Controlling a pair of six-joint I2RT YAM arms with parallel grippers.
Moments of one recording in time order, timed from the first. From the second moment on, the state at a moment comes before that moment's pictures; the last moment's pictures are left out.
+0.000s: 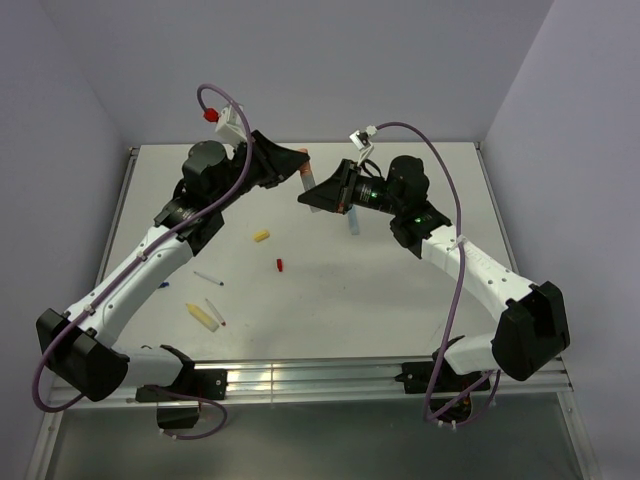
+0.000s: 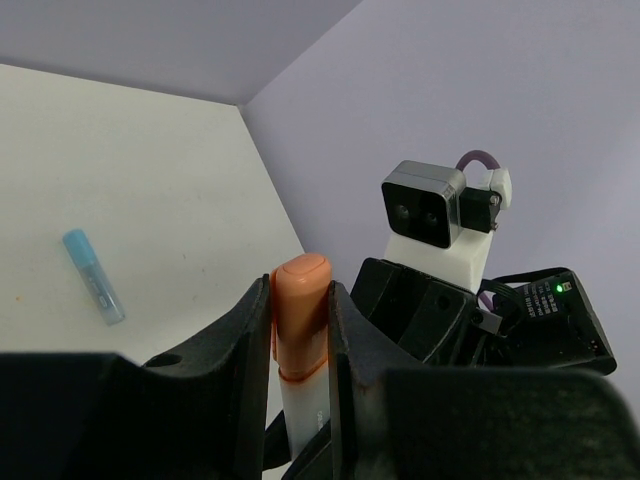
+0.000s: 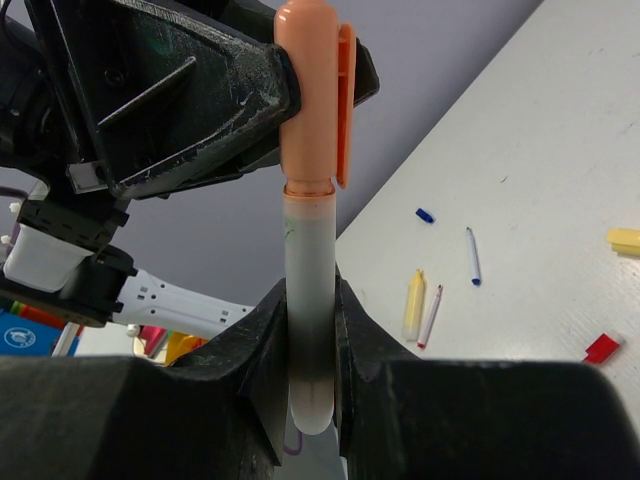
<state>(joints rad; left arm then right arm) -0.56 1.31 1.28 0.03 0.19 -0.85 0.51 1.35 1.06 0.33 -0.71 0.88</state>
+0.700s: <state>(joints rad) -0.72 1.17 1.15 0.22 0.06 -0.83 0.50 1.21 0.99 0.41 -0.80 0.88</state>
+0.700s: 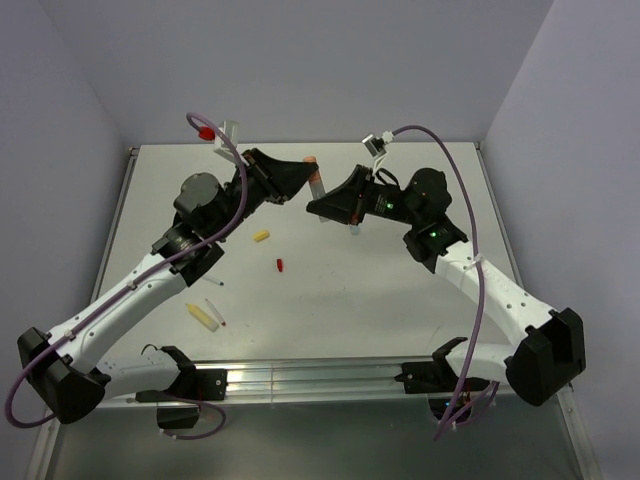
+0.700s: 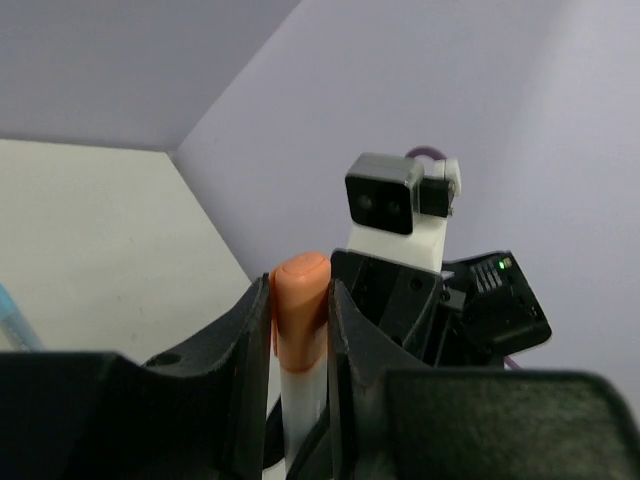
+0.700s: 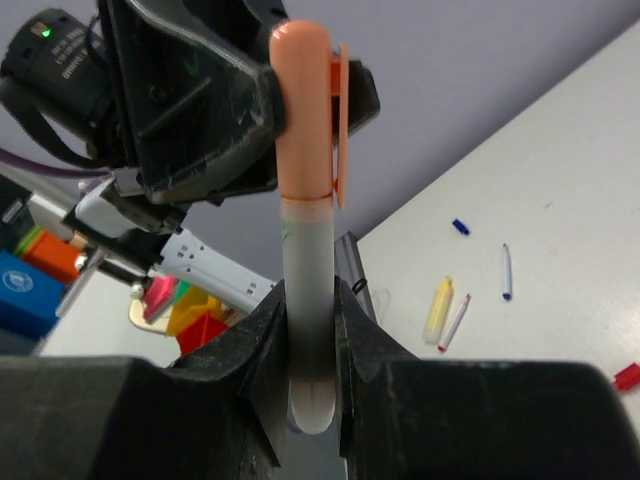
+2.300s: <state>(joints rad) -1.07 1.08 1.03 0.39 -0.31 -0.55 0.51 1.02 0.96 0.24 -0.87 0.67</state>
